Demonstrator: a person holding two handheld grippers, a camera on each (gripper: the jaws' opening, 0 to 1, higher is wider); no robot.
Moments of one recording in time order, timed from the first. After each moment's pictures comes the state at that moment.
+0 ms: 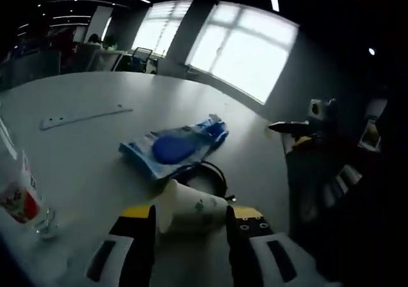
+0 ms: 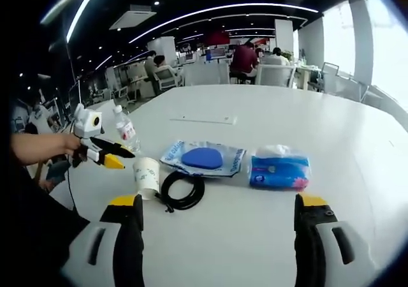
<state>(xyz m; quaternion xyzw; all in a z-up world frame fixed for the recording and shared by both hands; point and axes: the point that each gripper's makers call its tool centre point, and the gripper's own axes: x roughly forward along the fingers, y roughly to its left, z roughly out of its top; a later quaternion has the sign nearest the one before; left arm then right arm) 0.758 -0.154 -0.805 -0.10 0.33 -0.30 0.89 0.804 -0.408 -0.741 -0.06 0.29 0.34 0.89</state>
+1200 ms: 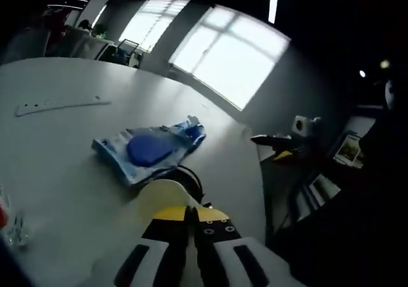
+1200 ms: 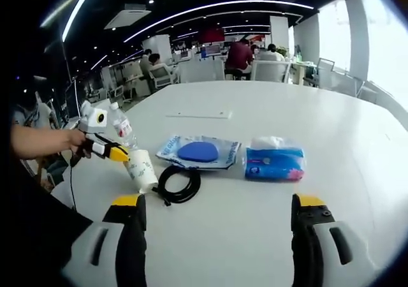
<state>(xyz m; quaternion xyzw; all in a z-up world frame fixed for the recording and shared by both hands) 0.757 -0.186 -0.793 -0.16 0.33 -0.38 0.85 0.799 -0.419 -0.748 -0.06 0.30 0.32 0.89</state>
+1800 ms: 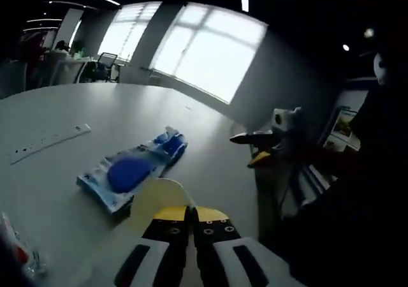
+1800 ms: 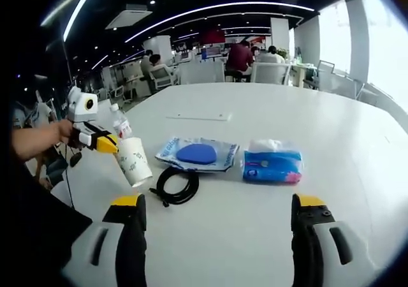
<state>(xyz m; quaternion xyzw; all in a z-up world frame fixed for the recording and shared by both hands) 0.753 -0.209 -0.739 -0.08 0.29 -0.41 0.86 0.803 -0.422 -0.744 -0.06 0.30 0.33 0.89</state>
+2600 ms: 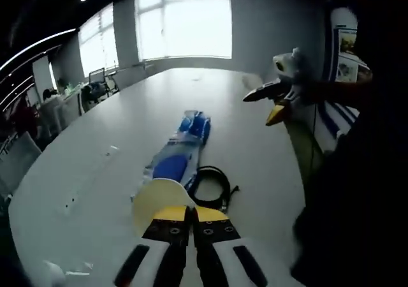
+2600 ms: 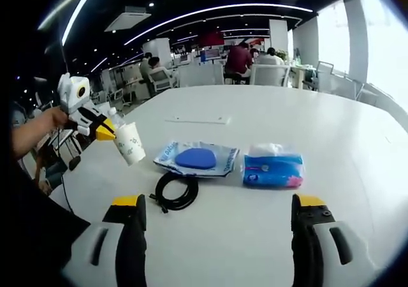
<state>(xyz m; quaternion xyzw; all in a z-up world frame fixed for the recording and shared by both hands) 0.770 -0.163 -0.732 0.19 0.31 -0.36 0.86 0.812 -0.415 -0.745 -0.05 0.29 0.32 0.90</state>
